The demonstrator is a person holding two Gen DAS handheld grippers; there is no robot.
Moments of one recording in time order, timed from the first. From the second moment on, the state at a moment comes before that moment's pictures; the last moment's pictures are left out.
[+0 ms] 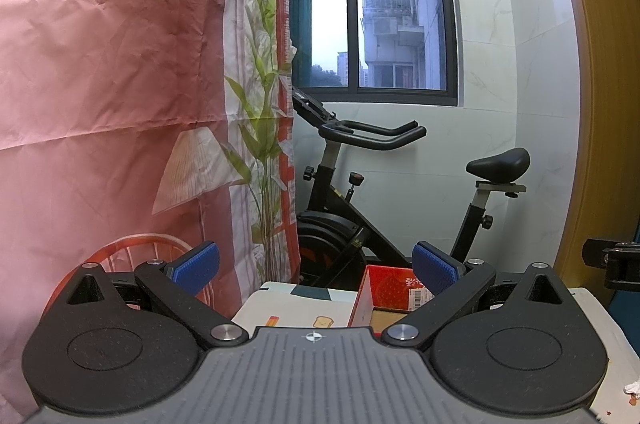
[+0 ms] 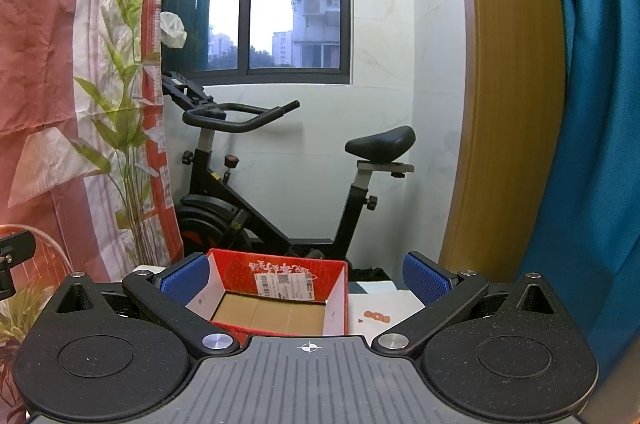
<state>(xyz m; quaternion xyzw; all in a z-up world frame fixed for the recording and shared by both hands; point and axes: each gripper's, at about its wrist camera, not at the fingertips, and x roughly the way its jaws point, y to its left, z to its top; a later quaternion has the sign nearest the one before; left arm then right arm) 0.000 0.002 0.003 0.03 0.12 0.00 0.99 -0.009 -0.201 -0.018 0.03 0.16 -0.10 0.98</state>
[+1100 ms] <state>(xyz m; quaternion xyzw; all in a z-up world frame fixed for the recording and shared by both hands) 0.053 0.015 -0.087 0.02 0.21 -0.03 0.98 0.034 -0.199 -0.132 0.06 0.17 -0.04 0.98</state>
